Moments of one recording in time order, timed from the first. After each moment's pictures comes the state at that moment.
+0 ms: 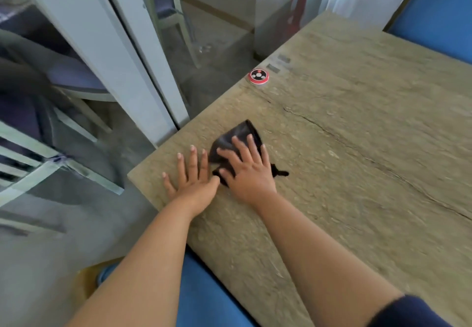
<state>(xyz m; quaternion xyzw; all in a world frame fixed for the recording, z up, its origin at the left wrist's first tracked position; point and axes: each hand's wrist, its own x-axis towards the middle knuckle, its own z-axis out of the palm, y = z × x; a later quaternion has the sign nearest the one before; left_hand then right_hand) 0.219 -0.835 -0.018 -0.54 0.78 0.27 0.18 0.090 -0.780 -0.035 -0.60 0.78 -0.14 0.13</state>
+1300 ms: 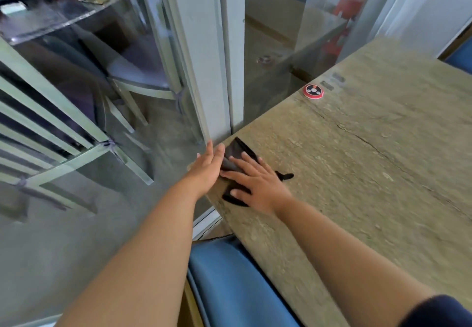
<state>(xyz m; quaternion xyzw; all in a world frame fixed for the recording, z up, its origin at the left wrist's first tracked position) 0.302 -0.886 0.023 -0.59 0.67 0.46 0.01 0.152 -0.815 -0.035 -0.76 0.62 -0.09 0.18</state>
